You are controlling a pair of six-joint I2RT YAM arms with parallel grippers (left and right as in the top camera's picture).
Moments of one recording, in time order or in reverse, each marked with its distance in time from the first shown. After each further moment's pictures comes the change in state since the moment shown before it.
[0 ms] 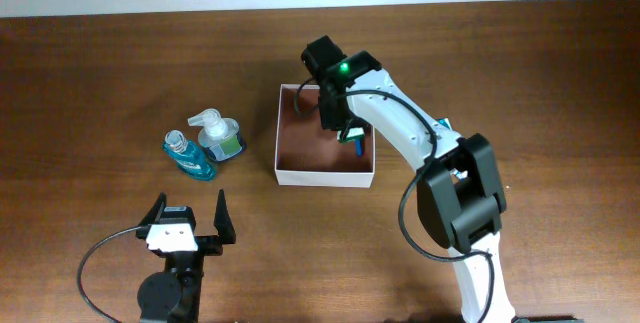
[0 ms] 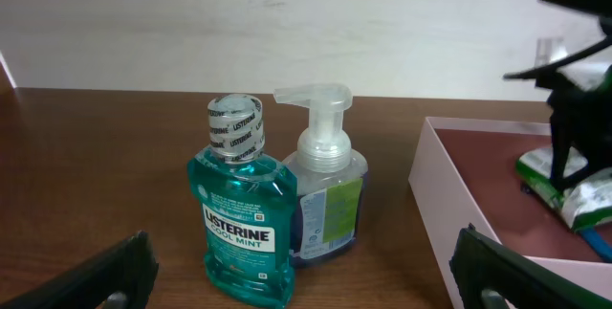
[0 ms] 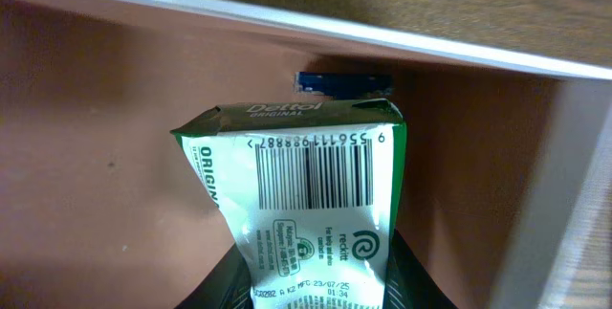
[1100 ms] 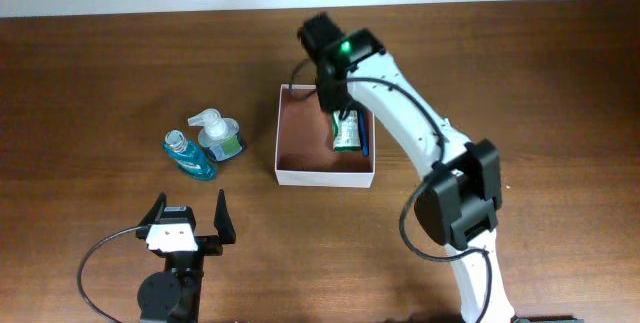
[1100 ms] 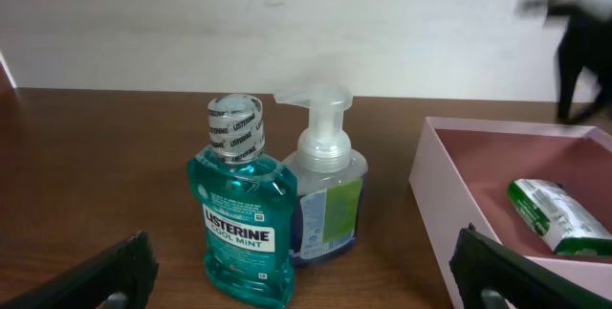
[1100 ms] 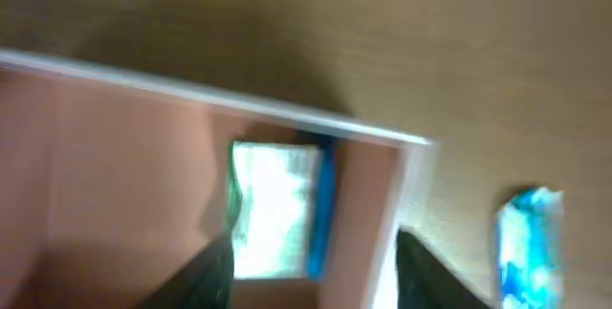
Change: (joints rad) left arm 0.000 0.000 0.000 0.000 0.000 0.000; right arm 0.000 0.025 0.301 -0.207 0.065 -0.087
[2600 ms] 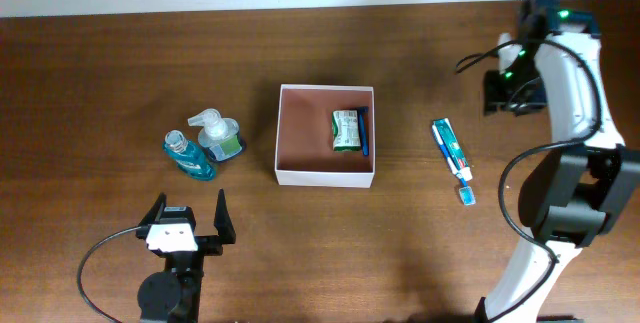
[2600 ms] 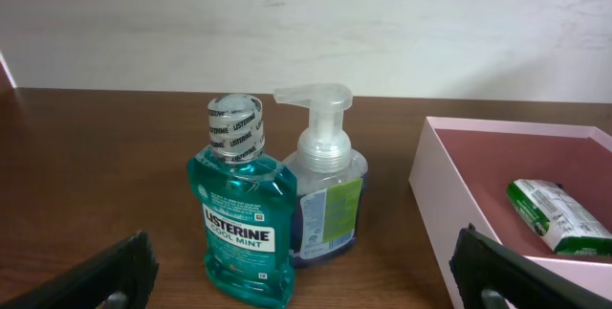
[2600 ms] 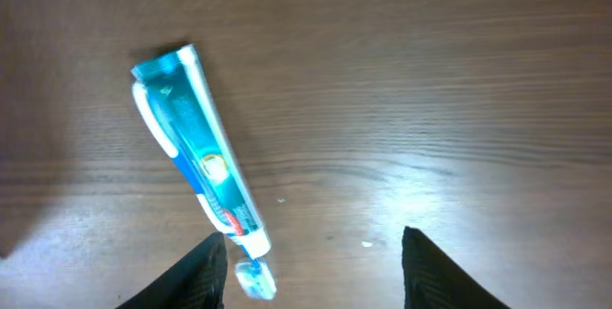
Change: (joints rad) left arm 0.000 0.000 0.000 0.000 0.000 0.000; right arm -0.678 -0.161 -0.285 -0.097 -0.221 -0.439
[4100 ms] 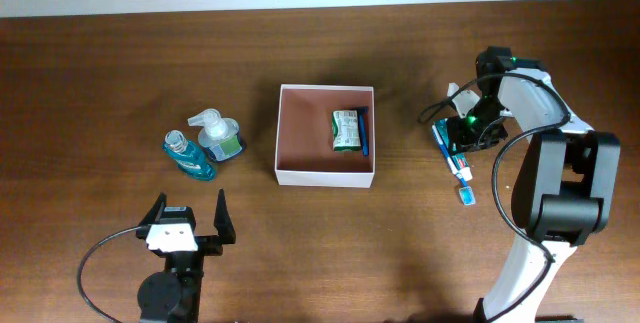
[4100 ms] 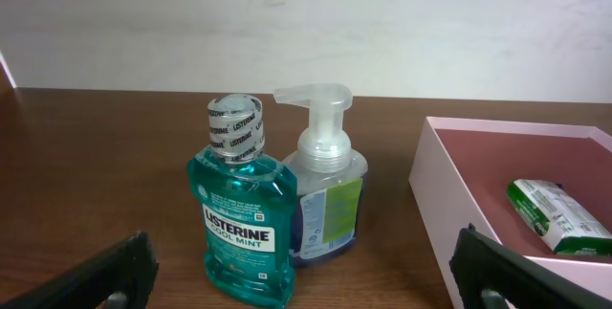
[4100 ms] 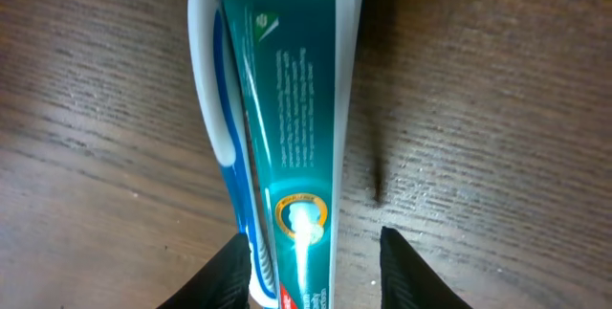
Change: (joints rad) left arm 0.000 0.000 0.000 0.000 0.000 0.000; right arm 0.045 0.000 -0.385 0.275 -0.138 -0.253
